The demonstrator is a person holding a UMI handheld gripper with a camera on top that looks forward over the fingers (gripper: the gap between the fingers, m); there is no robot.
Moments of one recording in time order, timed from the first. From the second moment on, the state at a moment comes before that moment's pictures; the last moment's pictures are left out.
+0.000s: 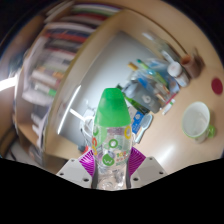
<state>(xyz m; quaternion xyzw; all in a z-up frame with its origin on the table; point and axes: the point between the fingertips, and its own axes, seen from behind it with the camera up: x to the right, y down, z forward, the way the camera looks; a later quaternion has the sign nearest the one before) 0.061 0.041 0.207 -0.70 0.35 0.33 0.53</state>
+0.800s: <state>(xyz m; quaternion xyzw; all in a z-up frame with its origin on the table) 0.145 0.043 0.211 -0.26 0.65 0.66 0.27</state>
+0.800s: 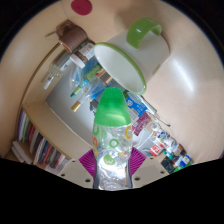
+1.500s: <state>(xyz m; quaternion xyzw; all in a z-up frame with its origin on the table) 0.445 -0.016 0.271 -0.69 0.22 -0.12 0.68</state>
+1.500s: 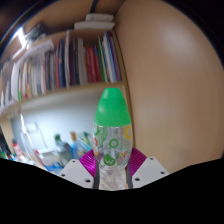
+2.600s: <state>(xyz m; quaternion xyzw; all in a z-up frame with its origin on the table) 0.426 -0.145 0.105 -0.81 0.21 -0.16 0.52</state>
